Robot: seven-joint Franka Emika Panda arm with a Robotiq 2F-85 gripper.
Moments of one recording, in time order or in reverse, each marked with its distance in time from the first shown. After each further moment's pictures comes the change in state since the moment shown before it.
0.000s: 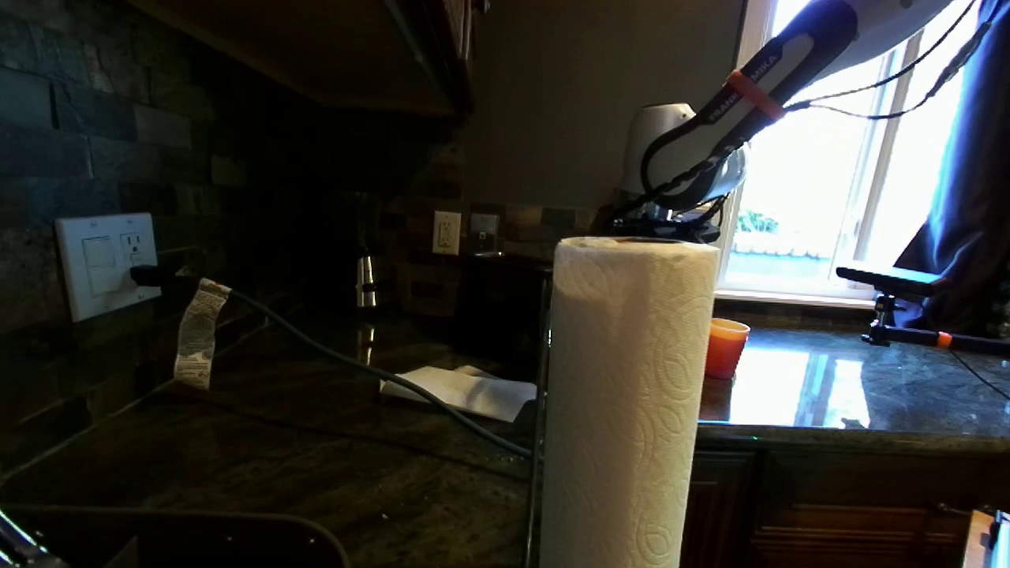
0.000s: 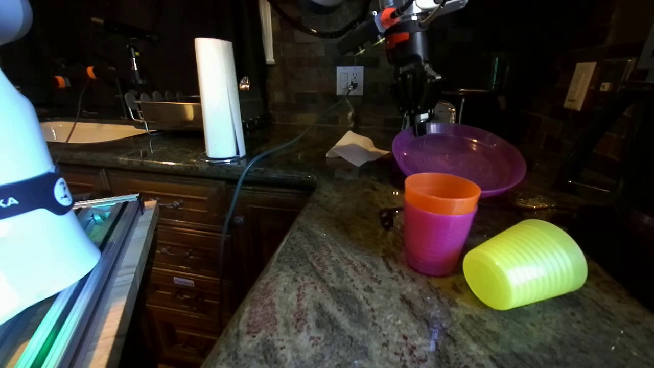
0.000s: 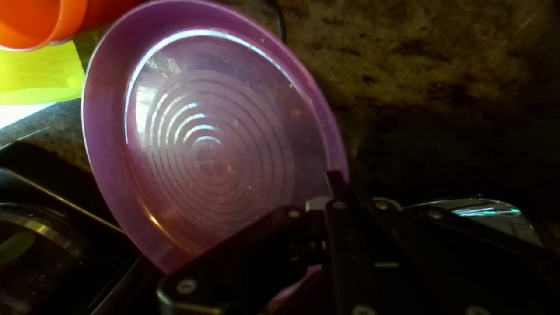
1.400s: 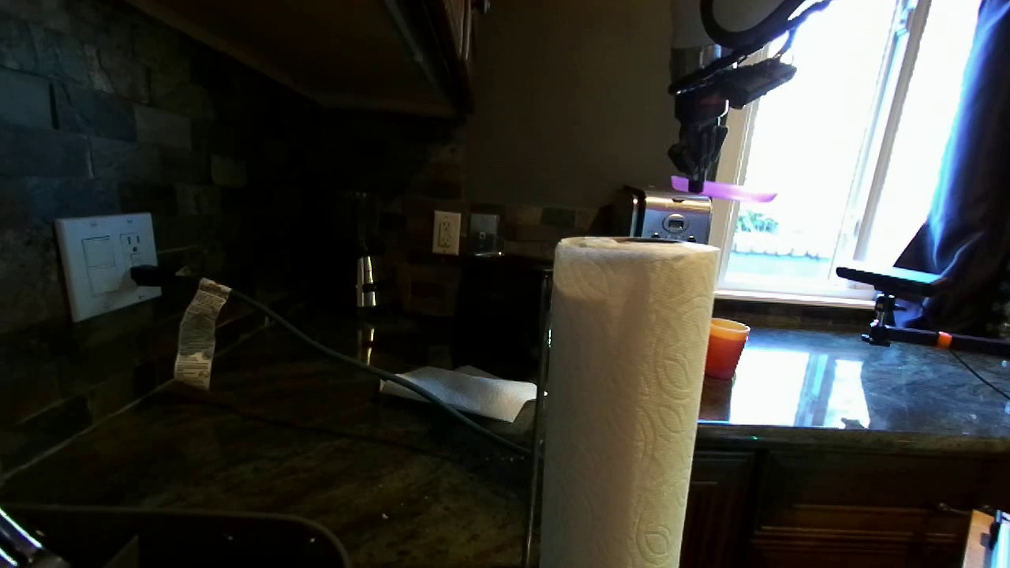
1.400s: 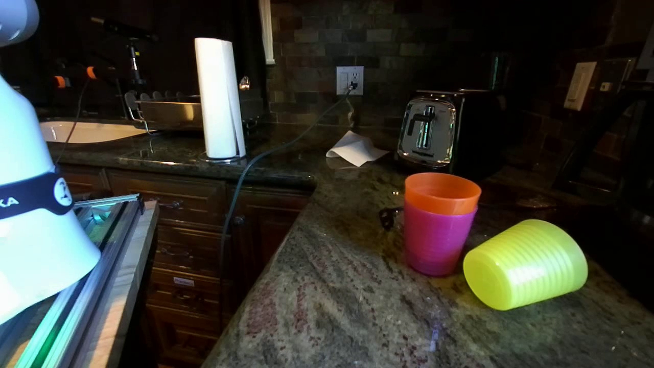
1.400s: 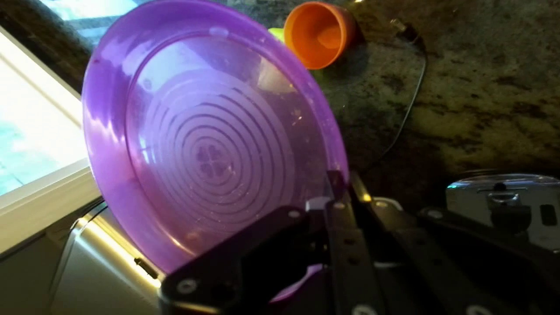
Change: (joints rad) arm -0.077 -0.382 0.102 0.135 -0.231 -0.555 -0.038
